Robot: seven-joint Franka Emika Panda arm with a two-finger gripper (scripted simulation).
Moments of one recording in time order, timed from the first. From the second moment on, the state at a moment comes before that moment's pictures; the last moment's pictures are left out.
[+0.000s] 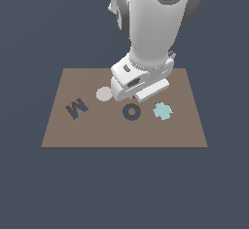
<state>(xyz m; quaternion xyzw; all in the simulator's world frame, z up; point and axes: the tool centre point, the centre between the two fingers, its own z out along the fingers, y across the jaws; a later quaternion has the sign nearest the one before) -0.032 0.055 0.037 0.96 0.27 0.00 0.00</state>
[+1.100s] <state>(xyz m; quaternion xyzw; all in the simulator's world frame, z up) 0.034 0.023 0.041 0.89 0.45 0.00 0.00</state>
